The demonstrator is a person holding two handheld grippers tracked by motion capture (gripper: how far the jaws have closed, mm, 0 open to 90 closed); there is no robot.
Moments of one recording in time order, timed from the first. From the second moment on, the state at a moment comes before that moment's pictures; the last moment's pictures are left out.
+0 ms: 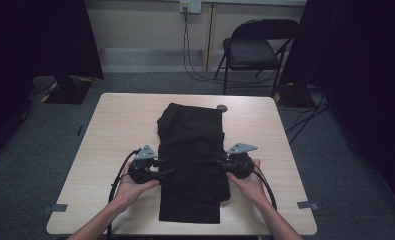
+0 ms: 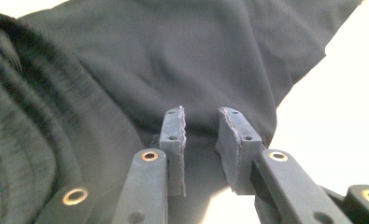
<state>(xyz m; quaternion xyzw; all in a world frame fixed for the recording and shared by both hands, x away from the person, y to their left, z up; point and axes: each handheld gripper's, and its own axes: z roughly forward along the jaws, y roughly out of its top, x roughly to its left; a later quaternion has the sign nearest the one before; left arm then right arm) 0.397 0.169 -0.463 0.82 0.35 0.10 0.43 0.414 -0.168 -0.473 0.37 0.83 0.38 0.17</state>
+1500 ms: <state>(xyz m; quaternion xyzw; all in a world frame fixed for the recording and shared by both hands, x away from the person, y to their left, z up) 0.375 0.159 -0.466 0.84 0.31 0.08 0.44 0.318 -0.107 -0.467 0.18 0.89 0.43 0.01</state>
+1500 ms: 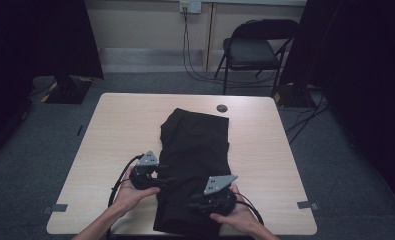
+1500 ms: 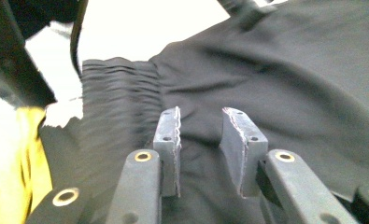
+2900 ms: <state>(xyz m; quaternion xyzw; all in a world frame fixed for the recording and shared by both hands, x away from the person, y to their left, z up) 0.467 0.157 -0.483 0.83 0.38 0.17 0.36 0.460 -0.131 -0.470 0.37 0.82 0.39 0.17</state>
